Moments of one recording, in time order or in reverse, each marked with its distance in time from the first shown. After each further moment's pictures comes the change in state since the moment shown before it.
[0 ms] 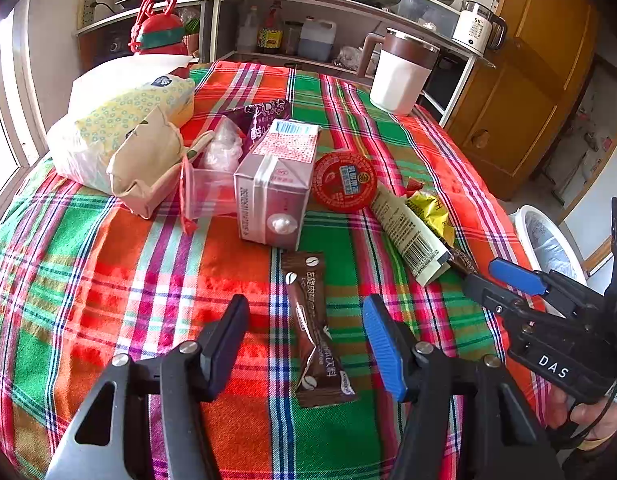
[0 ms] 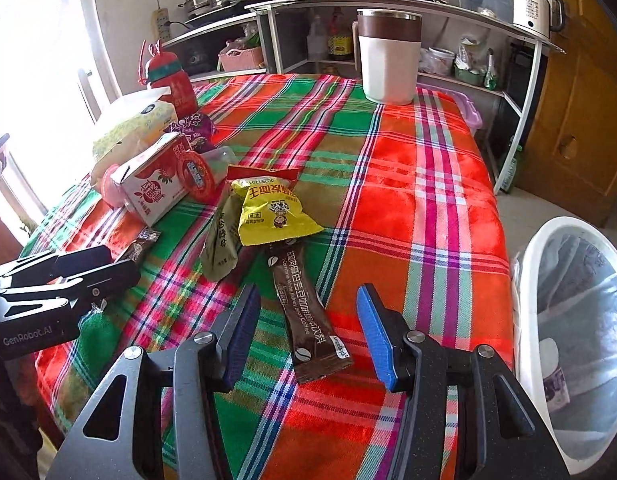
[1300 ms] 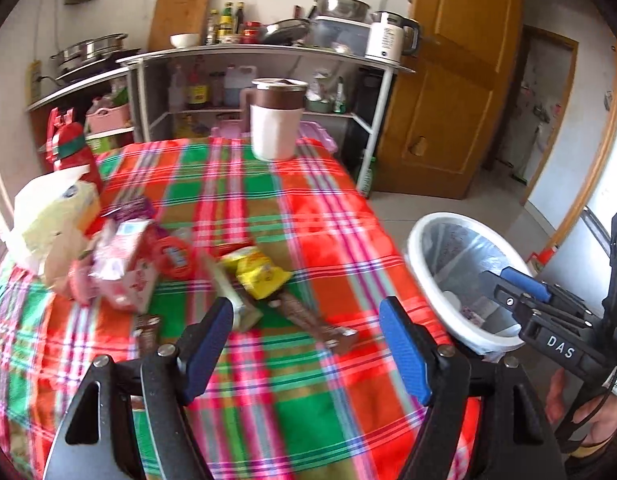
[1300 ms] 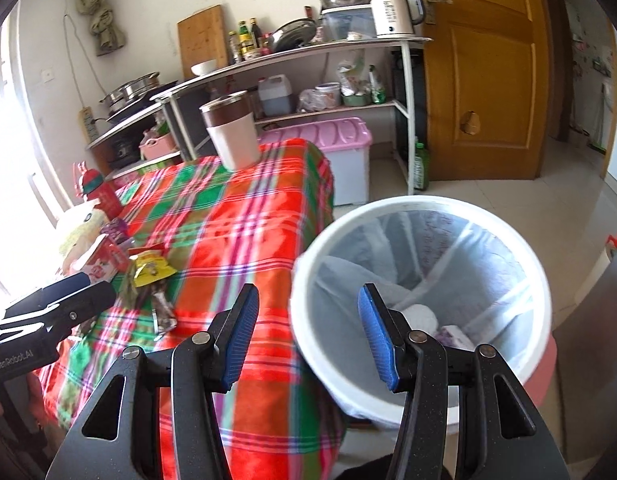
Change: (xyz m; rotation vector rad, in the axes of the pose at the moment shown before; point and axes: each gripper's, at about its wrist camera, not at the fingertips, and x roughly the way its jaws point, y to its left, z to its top) left arm -0.050 -0.118 0.010 0.169 -0.142 -0.085; right arm -0.113 -0.107 -0.039 0.271 -0.206 -0.135
